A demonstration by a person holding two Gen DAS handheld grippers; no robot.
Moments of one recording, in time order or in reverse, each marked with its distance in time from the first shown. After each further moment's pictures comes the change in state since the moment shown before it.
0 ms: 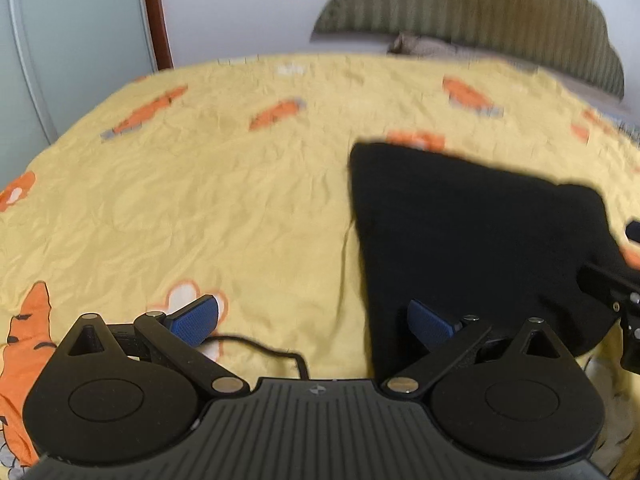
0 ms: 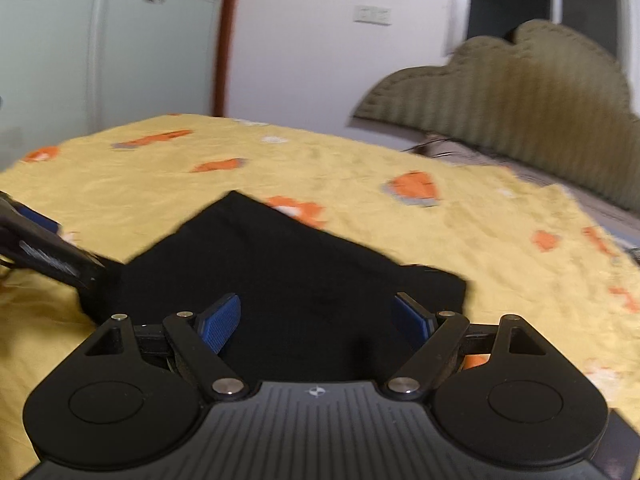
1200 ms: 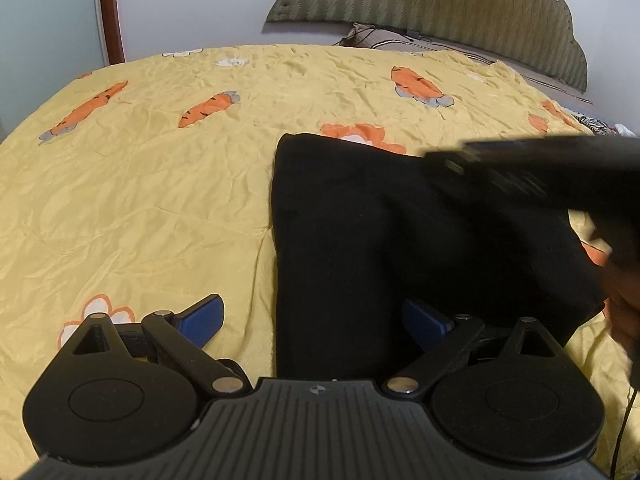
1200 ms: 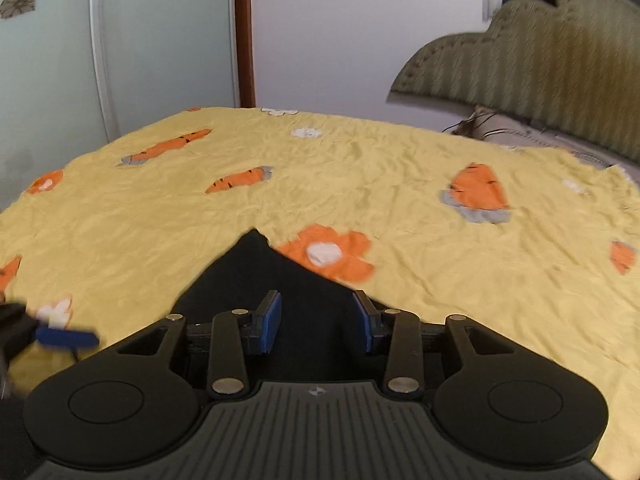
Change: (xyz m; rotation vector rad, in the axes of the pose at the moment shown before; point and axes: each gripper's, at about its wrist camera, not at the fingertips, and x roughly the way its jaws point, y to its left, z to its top) left arm 0.015 -0.030 0.010 0.016 0.005 -0.146; right arm 0.077 -0.010 0.065 0.043 0.082 0.109
